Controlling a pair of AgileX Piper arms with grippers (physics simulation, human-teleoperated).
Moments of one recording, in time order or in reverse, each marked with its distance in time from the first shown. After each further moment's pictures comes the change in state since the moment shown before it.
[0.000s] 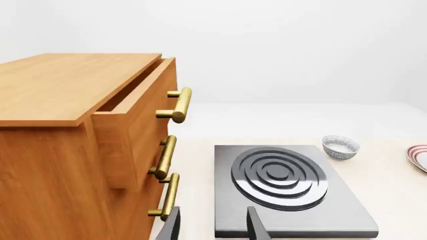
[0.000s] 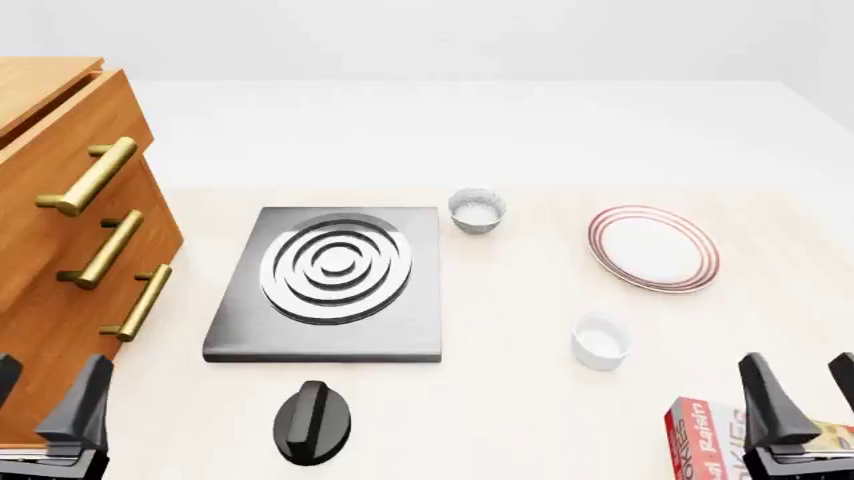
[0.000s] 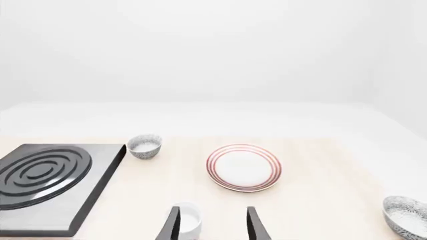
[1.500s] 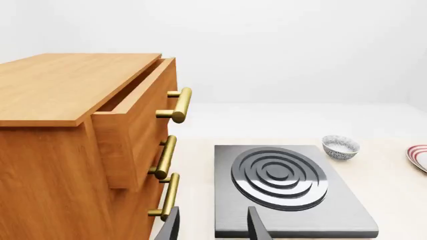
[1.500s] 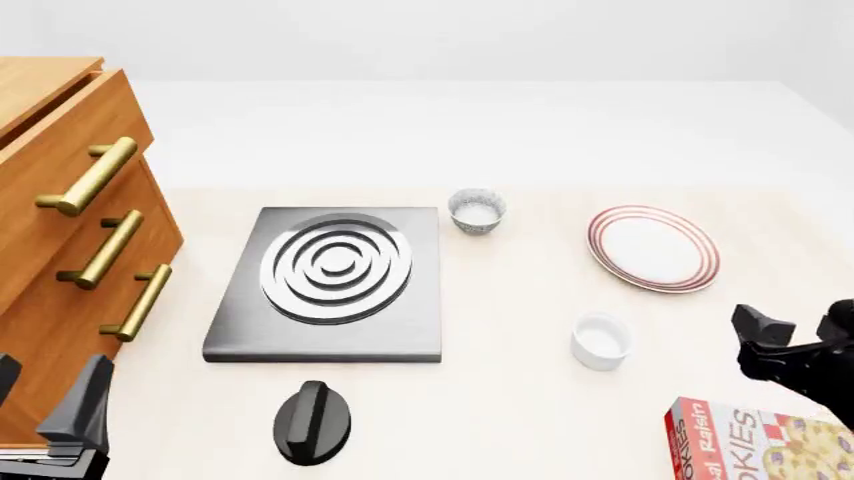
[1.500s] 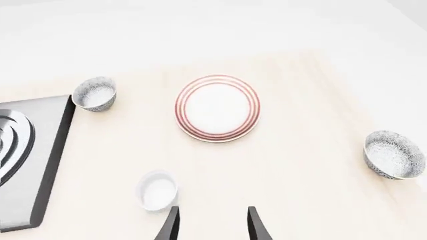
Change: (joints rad) left arm 0.000 0.000 0.000 0.000 0.000; right arm -0.137 0.613 -0.330 0.193 0.032
